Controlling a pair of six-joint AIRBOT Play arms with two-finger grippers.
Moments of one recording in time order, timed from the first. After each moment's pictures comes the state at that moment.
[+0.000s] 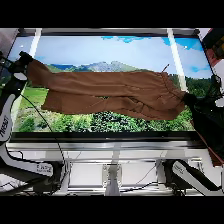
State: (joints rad) left arm 0.26 -1.63 1.26 0.86 0.17 -1.36; right arm -0.47 -1.09 0.79 -1.13 0.77 1.25
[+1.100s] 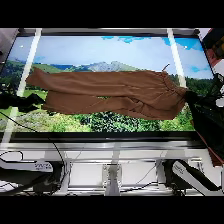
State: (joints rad) left arm 0.58 -1.58 1.13 1.06 -1.14 -1.17; right arm -0.47 -1.09 0.78 -1.08 0.71 1.24
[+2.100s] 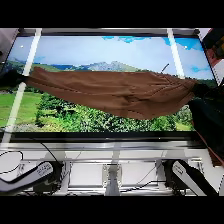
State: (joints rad) left arm 0.59 -1.19 1.25 0.81 -1.18 -1.07; right arm -0.47 -1.00 0.98 -1.17 0.96 1.24
